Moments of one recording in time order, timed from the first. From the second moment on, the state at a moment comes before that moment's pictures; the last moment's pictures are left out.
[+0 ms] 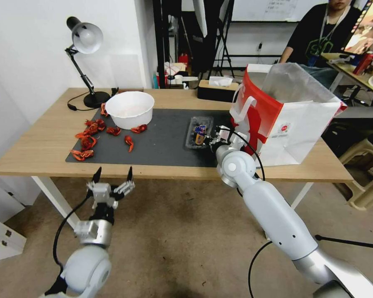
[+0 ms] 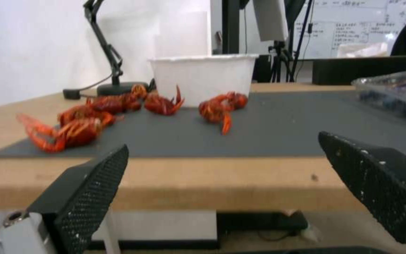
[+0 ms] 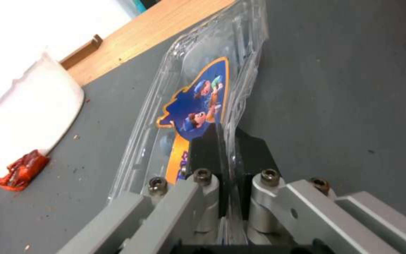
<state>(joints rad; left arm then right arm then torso) 1.54 -1.10 -0.35 -1.94 -0.34 -0.31 -0.32 -0.63 1.27 -0.01 1.56 1.14 -0.33 0.56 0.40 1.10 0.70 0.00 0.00</state>
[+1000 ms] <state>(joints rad) 1.52 -1.11 -0.36 -1.91 -0.32 -0.33 -0.32 -0.55 1.15 0.19 1.98 1.22 -0.38 0.57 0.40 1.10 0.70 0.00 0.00</state>
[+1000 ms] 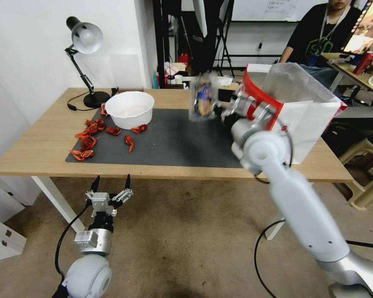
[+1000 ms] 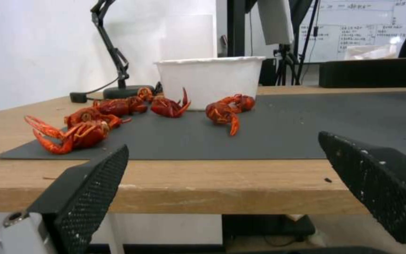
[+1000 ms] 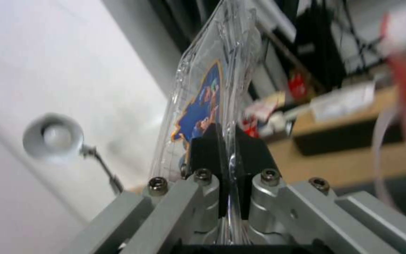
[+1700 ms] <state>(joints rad) 1.52 -1.12 -0.36 -1.92 -0.31 -0.33 -0.32 -0.59 1.03 0.49 1.92 1.22 -0.51 0.69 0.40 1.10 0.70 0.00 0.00</state>
